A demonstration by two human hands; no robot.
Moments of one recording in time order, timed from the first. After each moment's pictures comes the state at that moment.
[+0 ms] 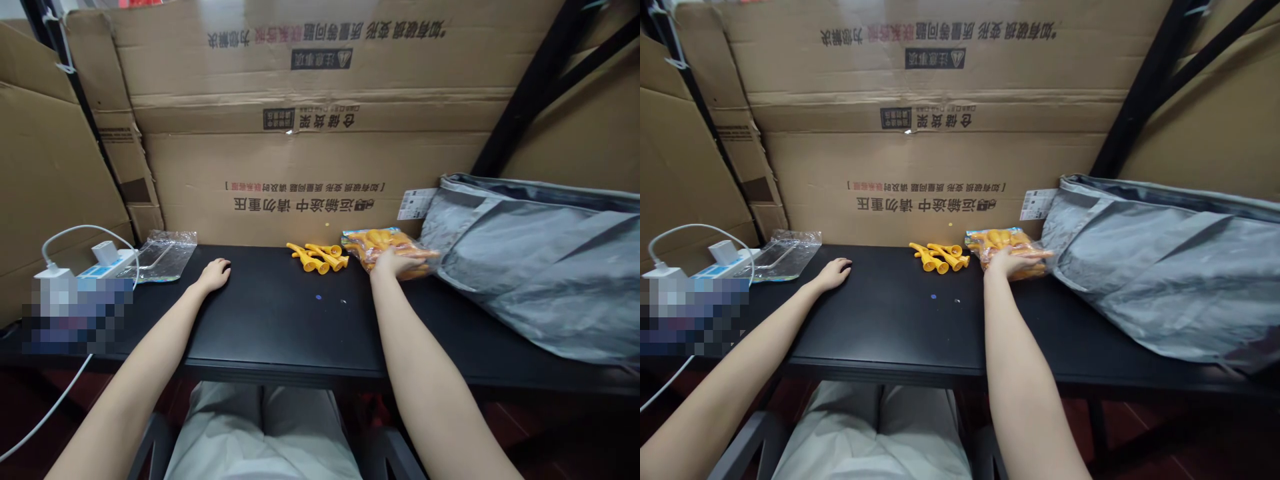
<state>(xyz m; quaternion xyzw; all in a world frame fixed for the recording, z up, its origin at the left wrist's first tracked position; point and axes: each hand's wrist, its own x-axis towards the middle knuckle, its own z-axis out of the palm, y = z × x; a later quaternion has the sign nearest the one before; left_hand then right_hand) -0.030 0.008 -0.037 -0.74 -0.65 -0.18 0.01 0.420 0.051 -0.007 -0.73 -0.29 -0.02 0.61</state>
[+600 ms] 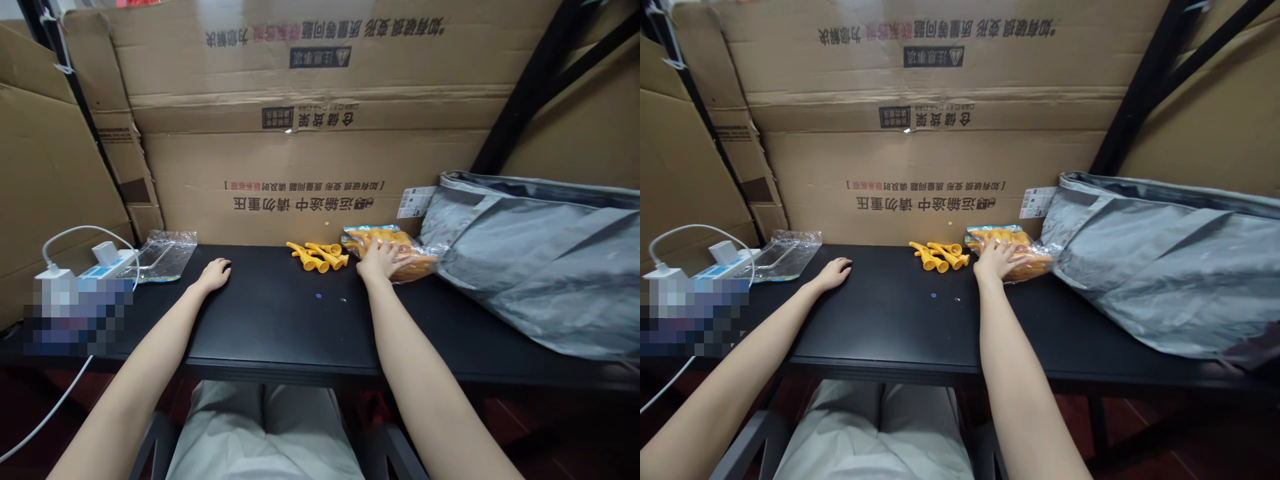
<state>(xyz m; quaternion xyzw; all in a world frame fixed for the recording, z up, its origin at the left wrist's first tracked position) -0.029 0.007 -0.036 -0.74 -0.65 -0.18 0.01 0.387 0.017 0.000 -0.79 -0.50 -0.12 0.33</state>
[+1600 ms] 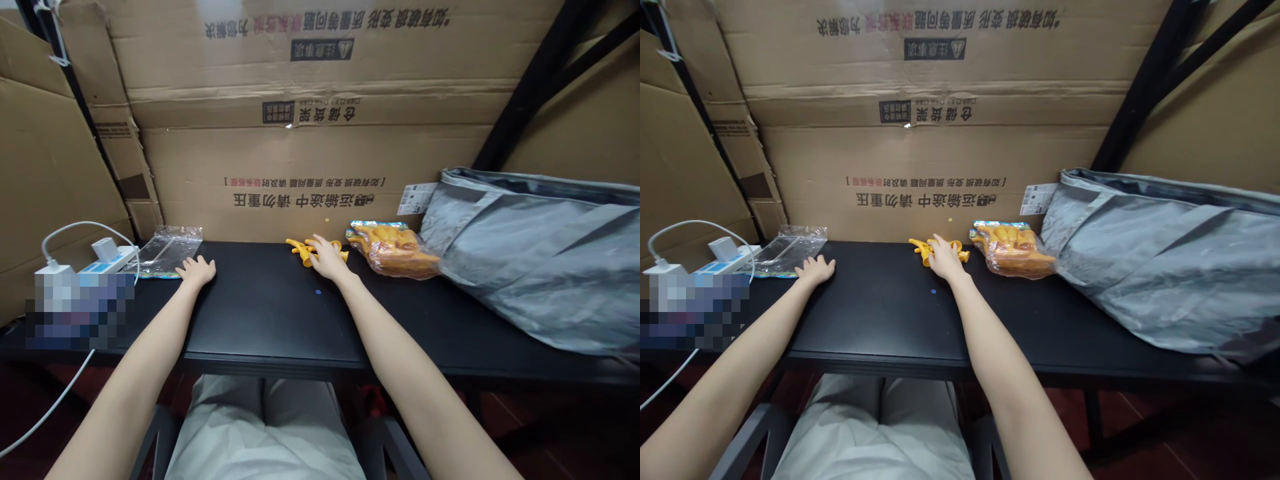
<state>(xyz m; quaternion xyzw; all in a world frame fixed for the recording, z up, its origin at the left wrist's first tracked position) -0.039 -0.006 -0.023 -0.51 -0.85 -0.15 -0.01 0.313 0.008 0.008 -0.56 -0.79 -0.03 0.25</state>
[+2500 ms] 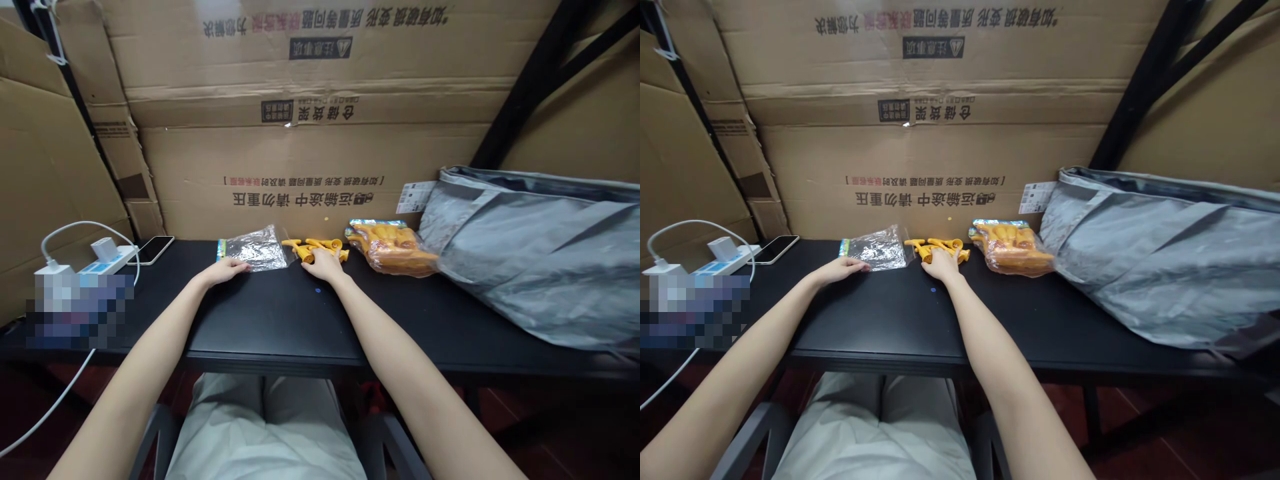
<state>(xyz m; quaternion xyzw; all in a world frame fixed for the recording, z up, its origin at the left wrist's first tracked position) 0.004 -0.027 0.008 -0.78 -0.53 -0.21 -0.26 0.300 0.002 0.005 -0.64 -0.75 -0.01 0.16</state>
